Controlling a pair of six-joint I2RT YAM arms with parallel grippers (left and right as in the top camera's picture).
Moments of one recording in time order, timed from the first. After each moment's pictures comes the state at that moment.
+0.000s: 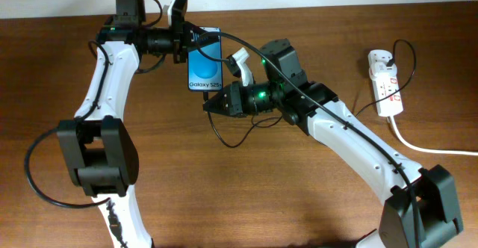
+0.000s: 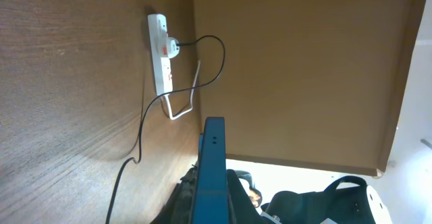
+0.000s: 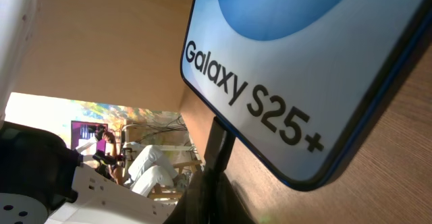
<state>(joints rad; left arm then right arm) -0.03 2.15 1.92 -0.71 1.35 -0.53 0.50 1.69 1.31 -0.25 -0.93 0.69</state>
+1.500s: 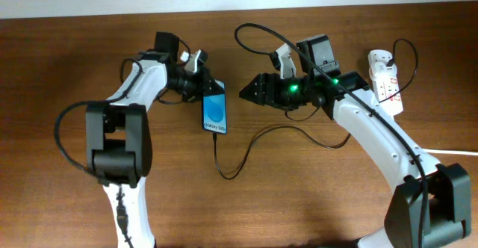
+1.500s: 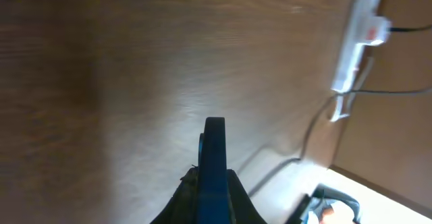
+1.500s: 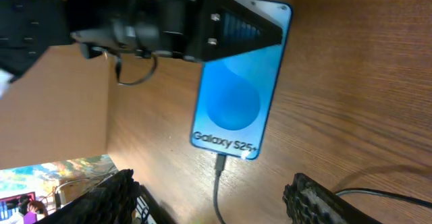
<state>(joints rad) -0.12 2.25 1.68 -0.77 0.81 -0.27 0.31 1.69 1.31 -0.55 -0.73 0.49</state>
